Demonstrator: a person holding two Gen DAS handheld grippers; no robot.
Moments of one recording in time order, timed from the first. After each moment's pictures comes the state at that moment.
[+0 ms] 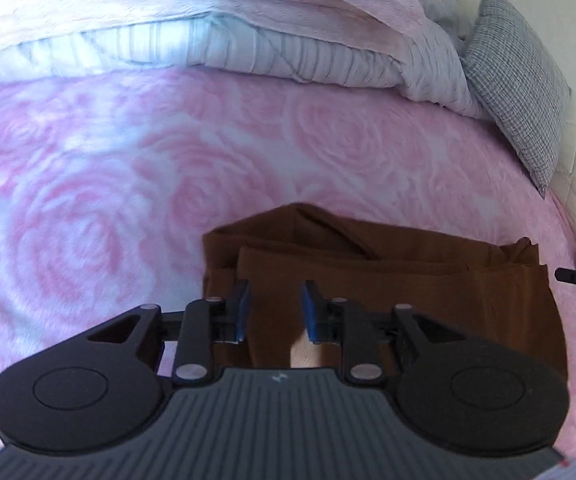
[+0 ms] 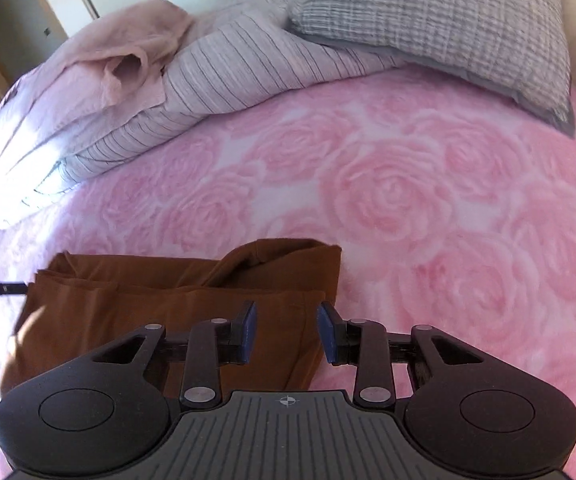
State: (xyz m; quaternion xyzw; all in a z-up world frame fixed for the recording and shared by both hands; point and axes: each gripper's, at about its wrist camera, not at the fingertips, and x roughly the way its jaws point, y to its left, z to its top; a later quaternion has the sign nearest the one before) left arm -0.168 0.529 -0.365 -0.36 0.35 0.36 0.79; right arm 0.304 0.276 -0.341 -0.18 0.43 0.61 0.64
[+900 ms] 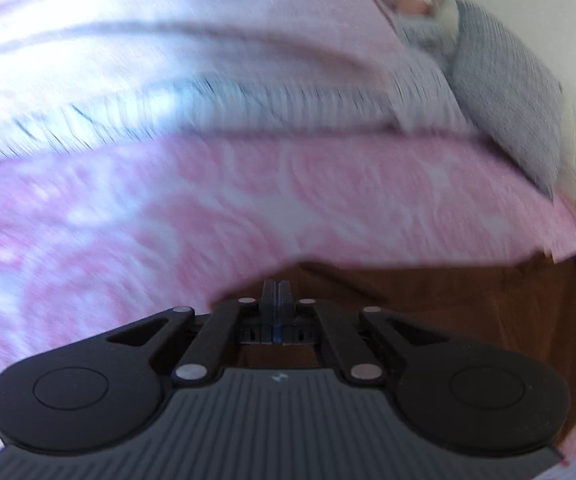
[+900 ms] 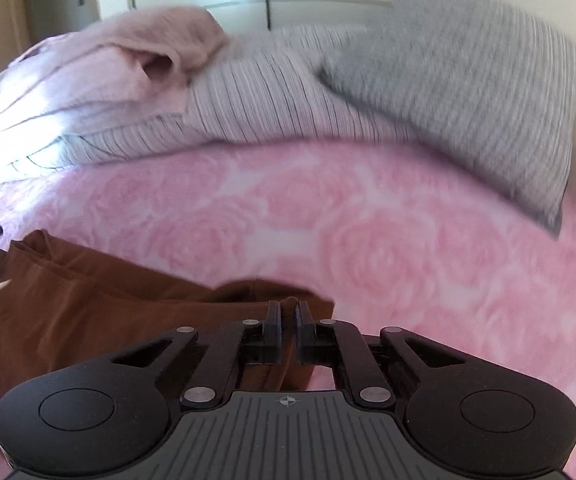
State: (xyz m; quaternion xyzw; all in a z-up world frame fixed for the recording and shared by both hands) left arm -0.169 0.521 -0.341 -0.27 0.30 0.41 0.82; right arm 0.277 0.274 -0.323 -0.24 0.29 0.63 0.68
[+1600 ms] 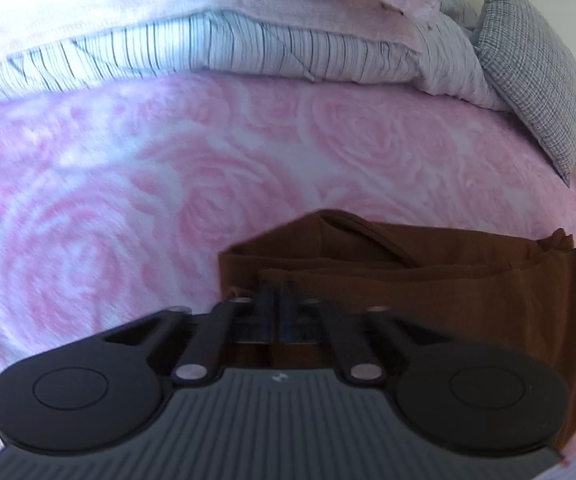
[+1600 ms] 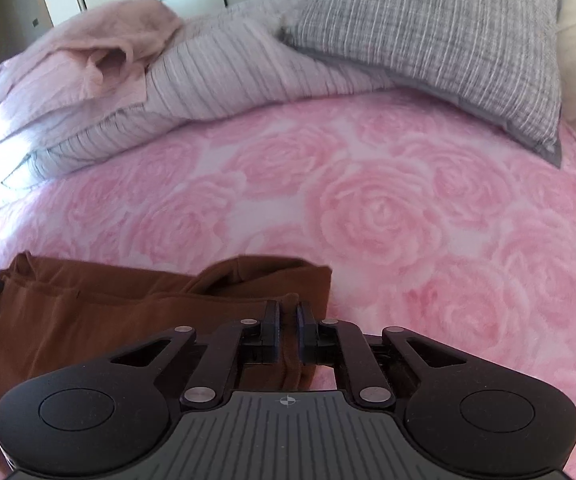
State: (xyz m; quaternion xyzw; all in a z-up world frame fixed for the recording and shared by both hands) left arm -0.167 0.533 -0.381 -0.31 0.35 0.38 0.80; right arm 0.289 0.287 -0.348 -0.20 0.37 0.59 0.69
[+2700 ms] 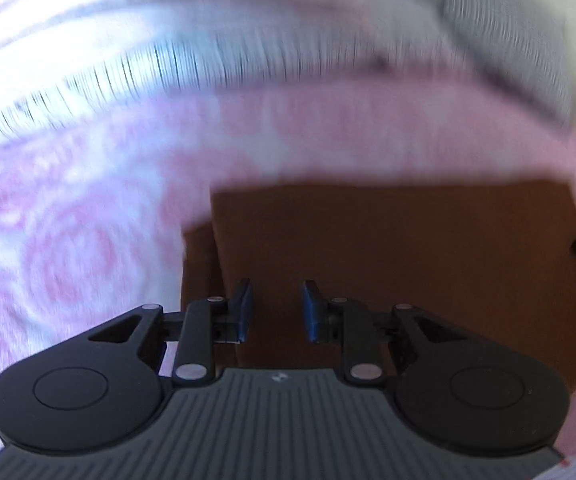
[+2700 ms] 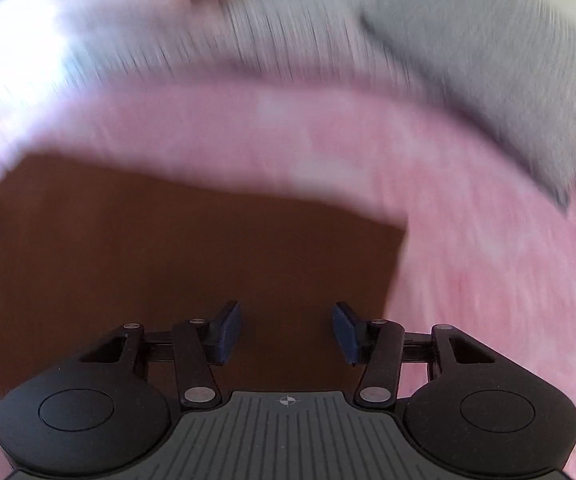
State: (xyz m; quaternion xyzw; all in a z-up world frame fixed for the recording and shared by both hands) left arm -0.136 0.472 -0.376 -0.23 0.41 0.40 0.78; right arm 0.217 0.282 -0.374 -0.35 0.34 0.56 0.67
